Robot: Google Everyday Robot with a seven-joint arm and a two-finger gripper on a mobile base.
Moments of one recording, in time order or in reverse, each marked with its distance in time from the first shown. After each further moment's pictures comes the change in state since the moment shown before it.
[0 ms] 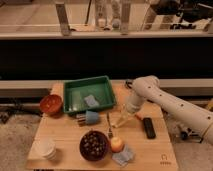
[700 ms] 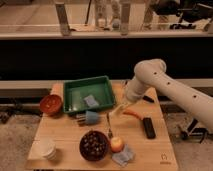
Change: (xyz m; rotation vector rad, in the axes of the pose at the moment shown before) arm -0.049 -0.015 -0.120 0.074 0.057 -0.098
